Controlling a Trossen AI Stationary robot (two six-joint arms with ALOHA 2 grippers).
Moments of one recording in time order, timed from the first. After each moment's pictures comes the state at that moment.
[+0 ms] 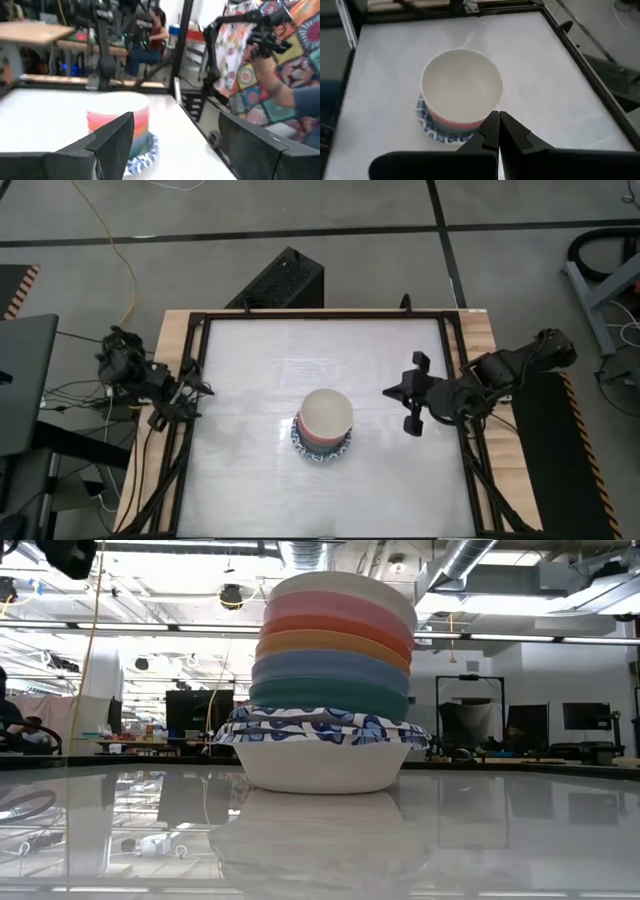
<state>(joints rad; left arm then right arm) -0.82 0.00 0.53 -0.42 -0.55 -0.12 0.46 1.12 1.35 -0.93 0.58 0.41</state>
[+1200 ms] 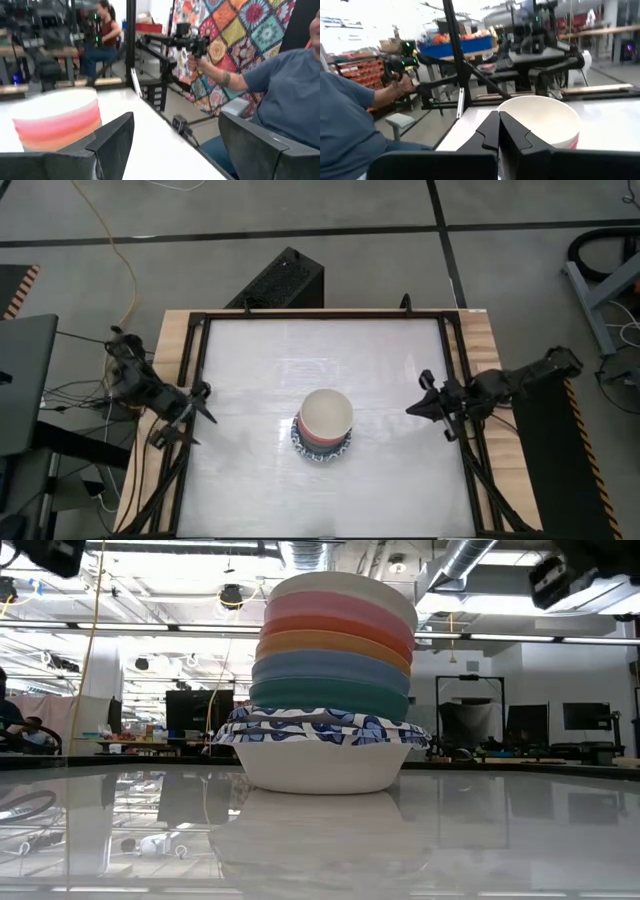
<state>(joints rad) -0.82 0.00 0.38 -0.27 -0.29 -0.07 0.36 0.32 0.26 0.19 0.12 0.16</state>
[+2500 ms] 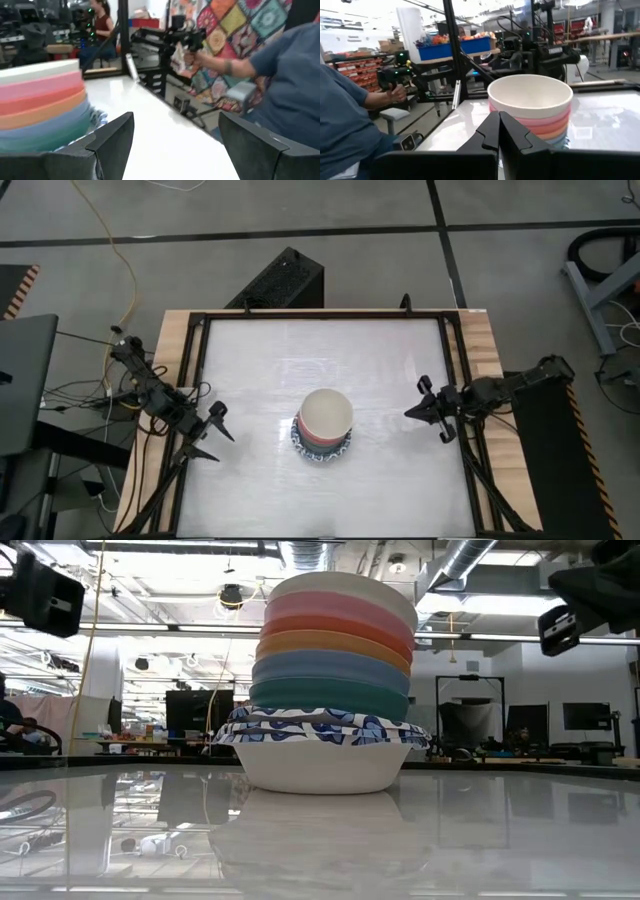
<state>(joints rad) -0.82 0.00 0.01 0.09 -0.26 -0.03 0.33 0.13 0.01 0.24 0.10 0.14</state>
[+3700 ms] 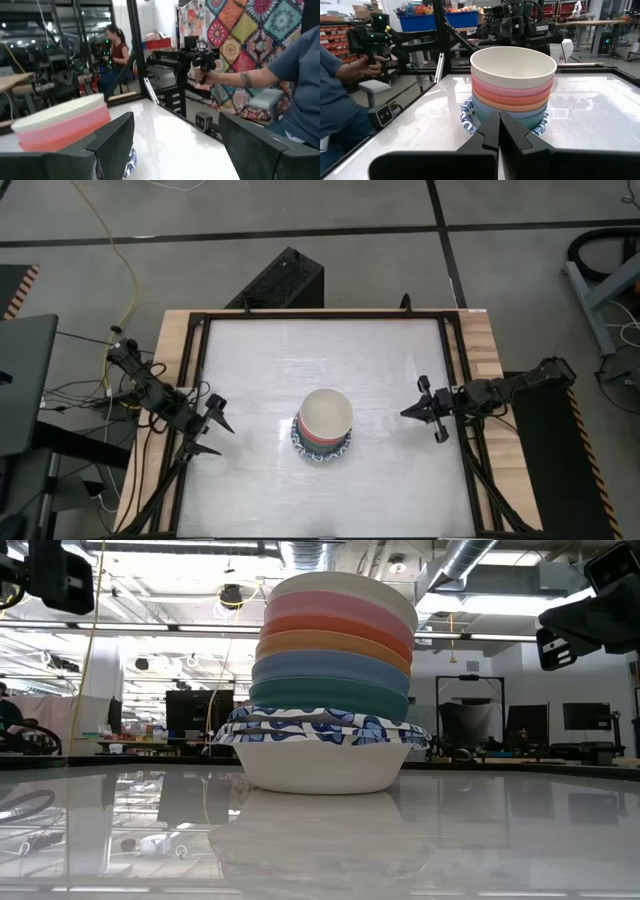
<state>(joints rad) -0.75 0.01 0.01 0.20 -0.27 0.15 0.31 0.13 0.01 0.10 0.13 0.08</state>
